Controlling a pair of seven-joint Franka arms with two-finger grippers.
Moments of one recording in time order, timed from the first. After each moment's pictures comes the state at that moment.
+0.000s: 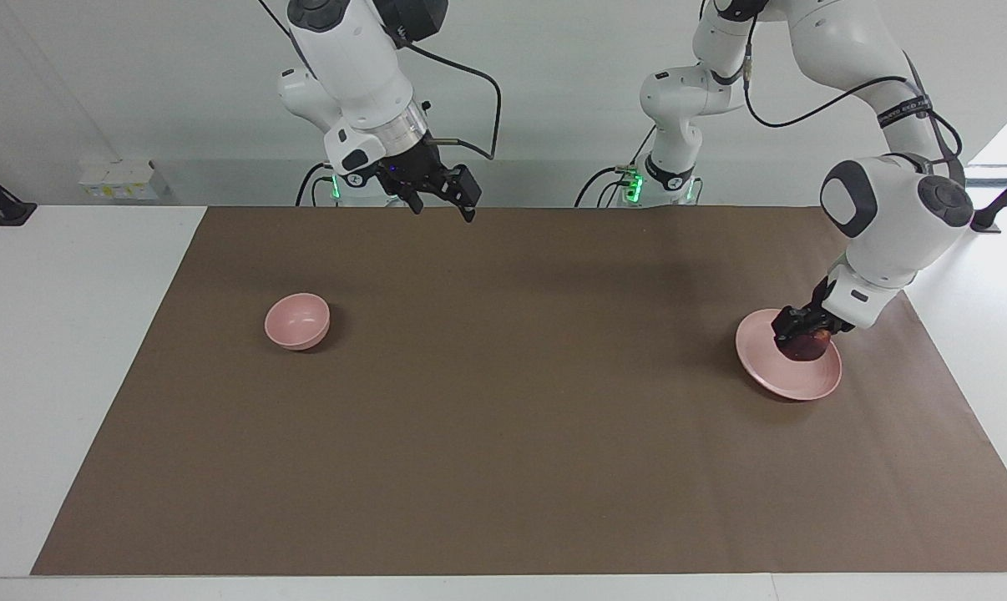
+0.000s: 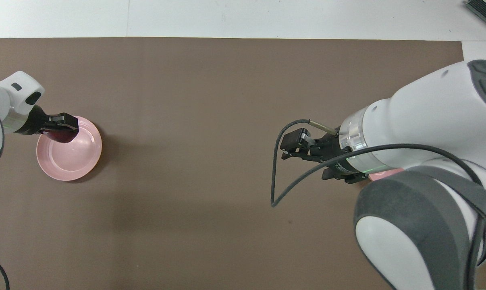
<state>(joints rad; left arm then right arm) 0.10 0.18 -0.05 -1.84 -0.12 2.03 0.03 0.27 0.00 0.08 -1.68 0.36 1.69 0.80</state>
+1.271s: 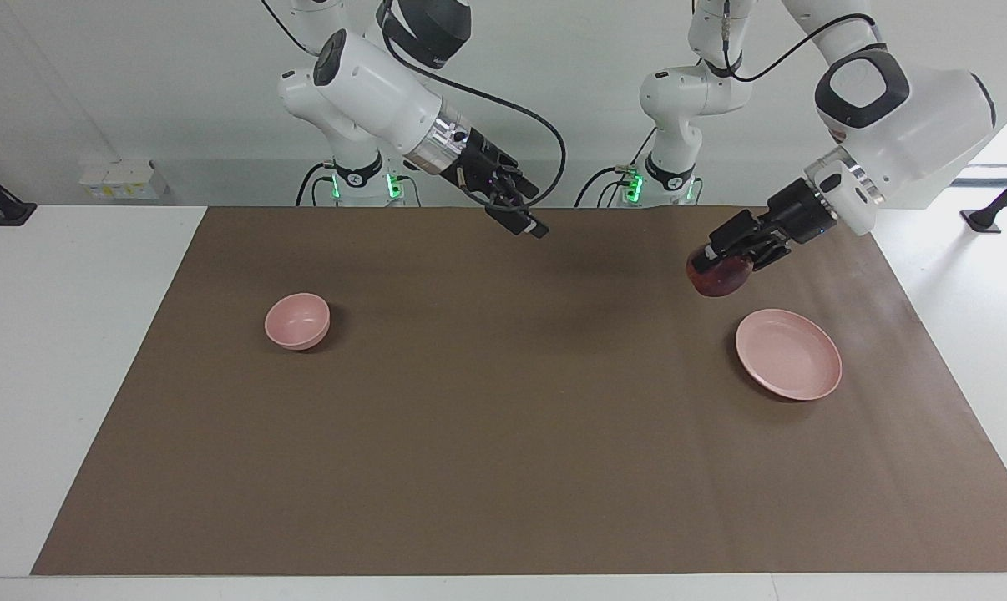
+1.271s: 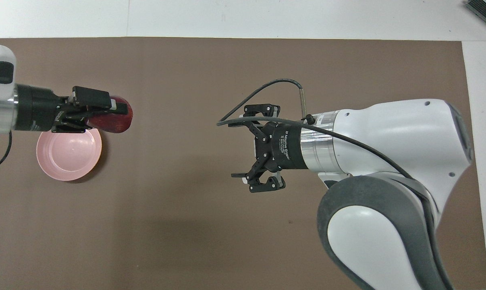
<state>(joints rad) 0.09 0.00 -0.15 -1.79 -0.80 1.82 -0.07 0.36 0.01 0.09 -1.81 0.84 2.14 1.61</state>
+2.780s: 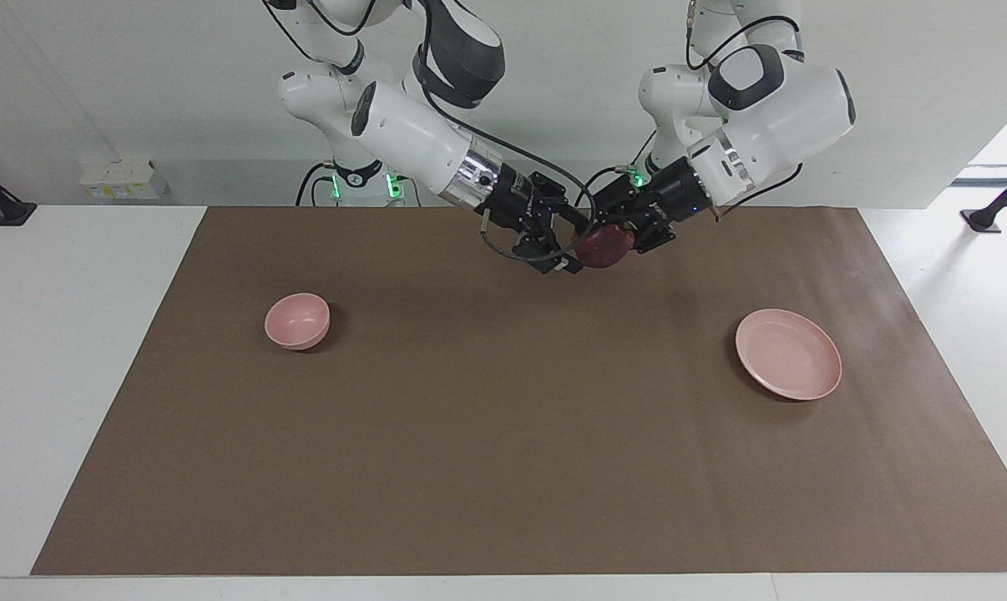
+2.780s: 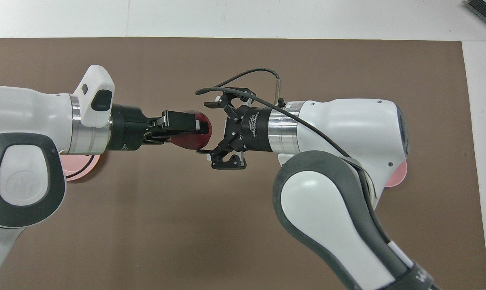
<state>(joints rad) -0.13 -0.04 -0.21 -1.88 -0.93 2.04 -0.02 0.41 0.16 0.13 -1.74 1.00 2.34 1.67</state>
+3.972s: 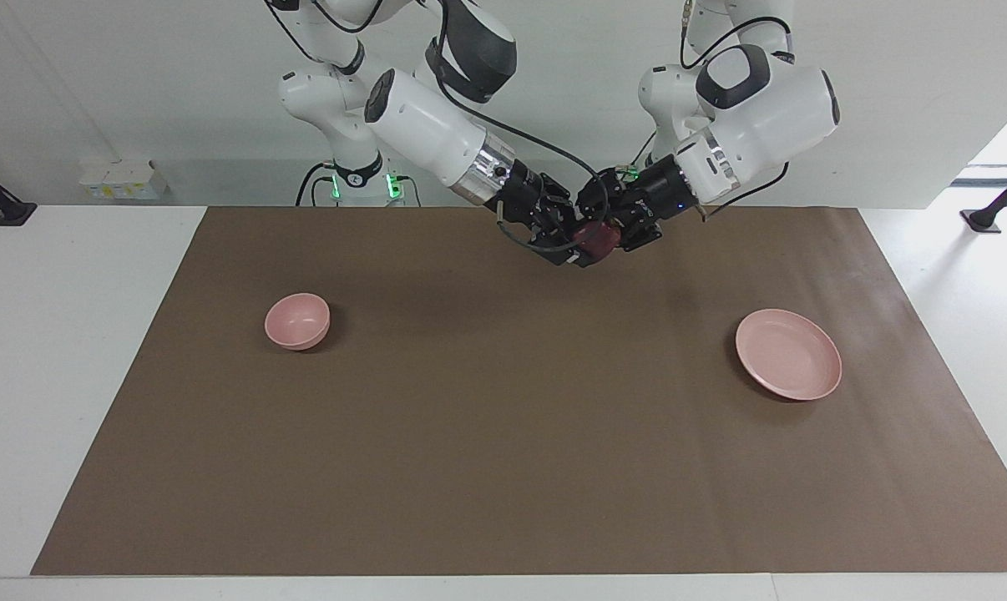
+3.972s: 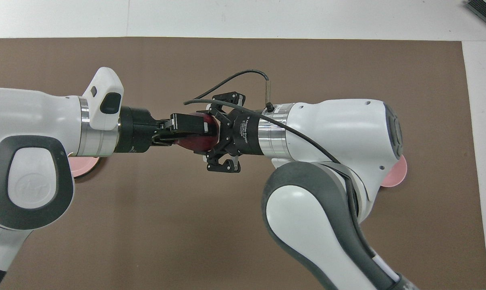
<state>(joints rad) -0.15 -0.04 -0.21 -1.88 -0.95 2.05 -0.01 0.43 0.16 0.13 -1.72 0.91 2.33 1.65</state>
